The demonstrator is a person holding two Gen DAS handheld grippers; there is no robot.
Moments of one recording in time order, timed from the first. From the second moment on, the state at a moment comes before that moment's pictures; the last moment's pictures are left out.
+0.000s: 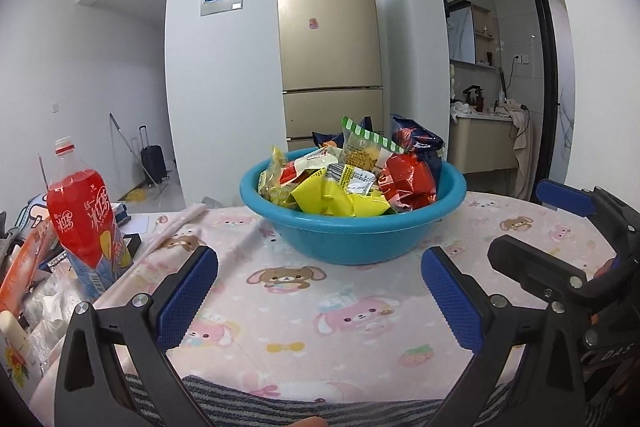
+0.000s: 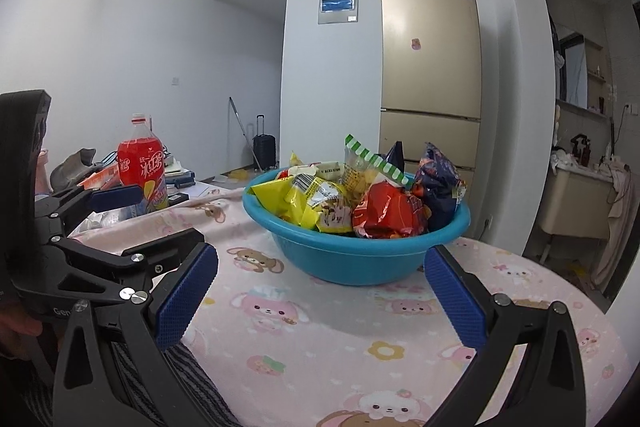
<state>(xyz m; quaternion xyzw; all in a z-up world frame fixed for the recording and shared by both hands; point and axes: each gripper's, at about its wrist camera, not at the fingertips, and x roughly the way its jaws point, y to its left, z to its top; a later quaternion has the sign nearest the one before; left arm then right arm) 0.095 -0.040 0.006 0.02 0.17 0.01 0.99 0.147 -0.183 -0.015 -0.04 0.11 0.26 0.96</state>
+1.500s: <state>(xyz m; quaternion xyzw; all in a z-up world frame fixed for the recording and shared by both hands) 0.094 -0.037 0.003 0.02 0.17 0.02 0.98 0.151 -0.180 -0.018 -0.05 0.14 0.25 0.96</state>
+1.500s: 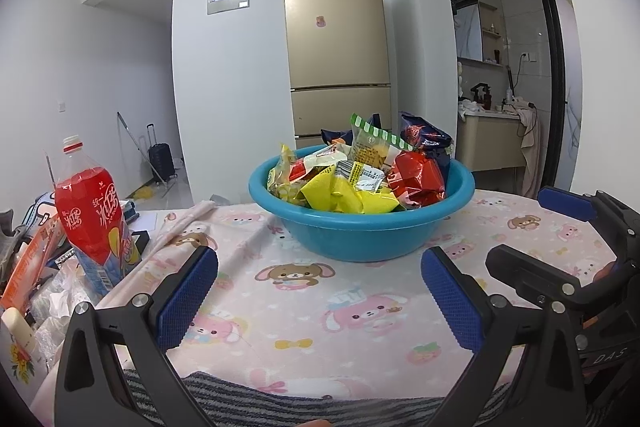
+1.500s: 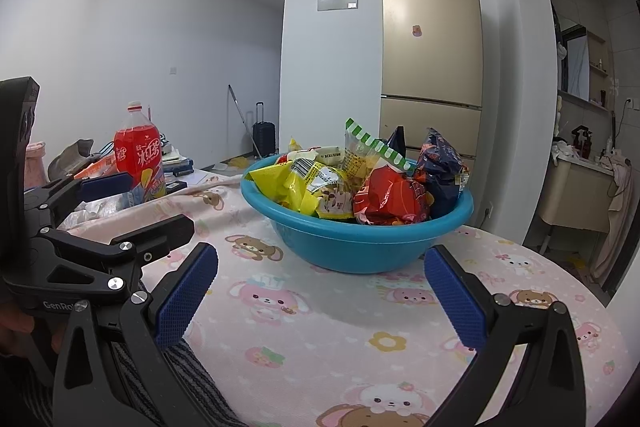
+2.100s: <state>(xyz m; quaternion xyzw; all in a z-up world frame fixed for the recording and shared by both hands) 0.091 -0.039 0.003 0.03 0.17 0.03 0.98 0.153 -0.180 -0.019 -0.05 0.14 0.25 0.96</state>
